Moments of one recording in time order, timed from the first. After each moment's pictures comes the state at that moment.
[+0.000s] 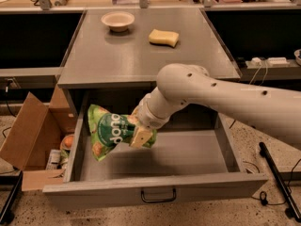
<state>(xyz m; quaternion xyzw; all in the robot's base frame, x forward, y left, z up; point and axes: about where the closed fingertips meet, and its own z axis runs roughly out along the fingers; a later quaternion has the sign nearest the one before) 0.542 0.034 0.710 -0.70 0.66 0.12 0.25</state>
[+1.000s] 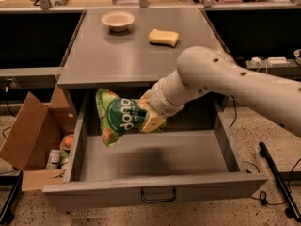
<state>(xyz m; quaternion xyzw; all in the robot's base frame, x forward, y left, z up) 0.555 0.001 0.764 -0.70 0.64 0.09 0.30</state>
